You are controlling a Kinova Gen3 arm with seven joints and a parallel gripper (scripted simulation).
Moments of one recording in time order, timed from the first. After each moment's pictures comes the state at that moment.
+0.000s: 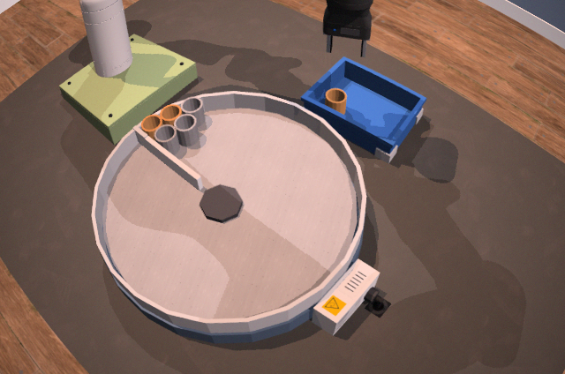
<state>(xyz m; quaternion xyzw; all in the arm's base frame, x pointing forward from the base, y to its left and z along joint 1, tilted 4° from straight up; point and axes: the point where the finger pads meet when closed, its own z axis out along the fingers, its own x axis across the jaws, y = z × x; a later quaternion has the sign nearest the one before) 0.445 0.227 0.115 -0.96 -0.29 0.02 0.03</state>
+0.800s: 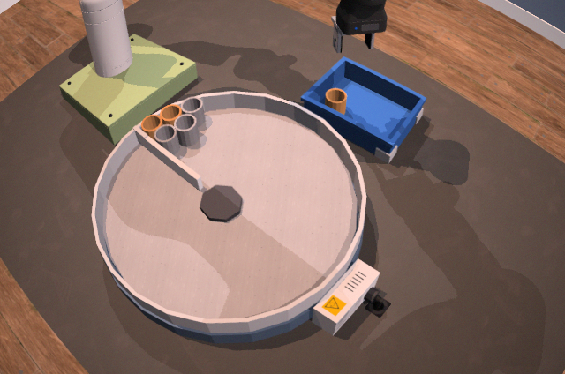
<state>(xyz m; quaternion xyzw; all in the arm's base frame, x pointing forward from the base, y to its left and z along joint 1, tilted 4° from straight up) 0.457 0.230 0.128 -0.87 -0.48 0.02 0.03</state>
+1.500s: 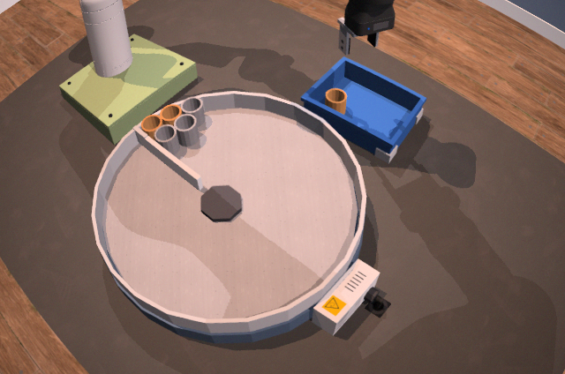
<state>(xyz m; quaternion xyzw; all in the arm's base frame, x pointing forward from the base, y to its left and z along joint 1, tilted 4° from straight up) 0.467 0.230 0.134 -0.82 -0.57 0.01 0.04</state>
